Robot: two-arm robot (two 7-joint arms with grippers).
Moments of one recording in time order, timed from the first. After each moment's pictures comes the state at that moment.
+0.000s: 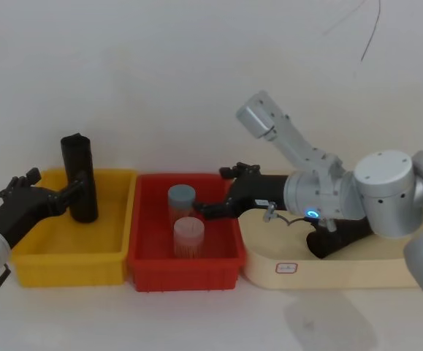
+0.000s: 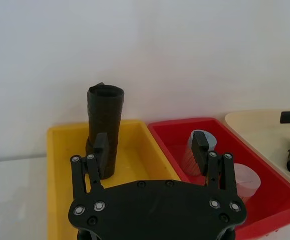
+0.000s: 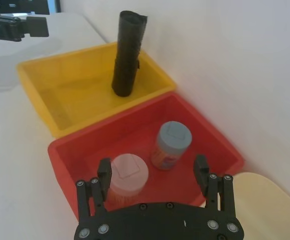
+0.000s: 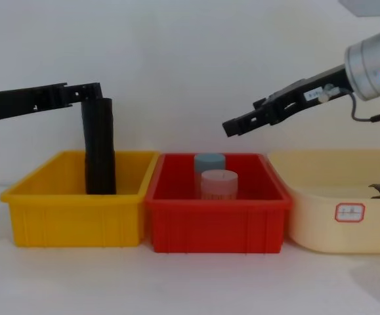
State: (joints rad) left arm -0.38 0.39 0.28 -1.55 -0.62 0.19 -0.12; right arm 0.80 0.33 -0.54 -1.24 0.16 0.46 0.69
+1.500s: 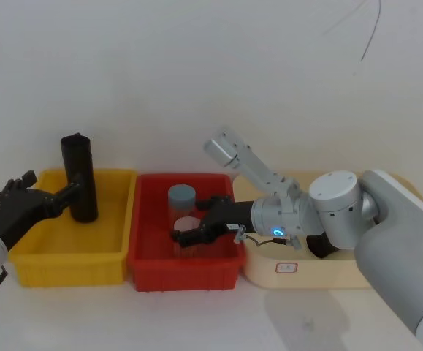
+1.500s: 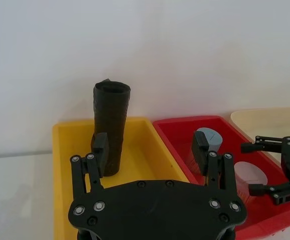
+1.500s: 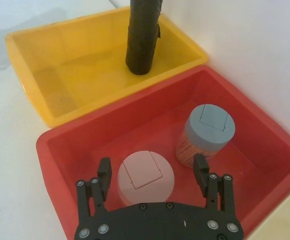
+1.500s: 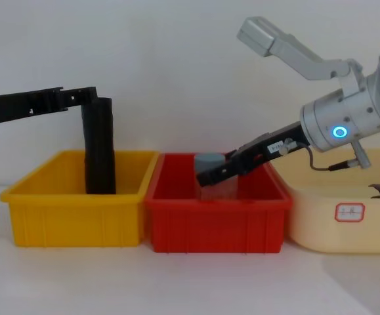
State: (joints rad) left arm -0.37 0.39 0.28 -1.54 -0.62 0.19 -0.11; right arm 0.92 0.19 -0.64 -0.86 0.17 0.33 0.72
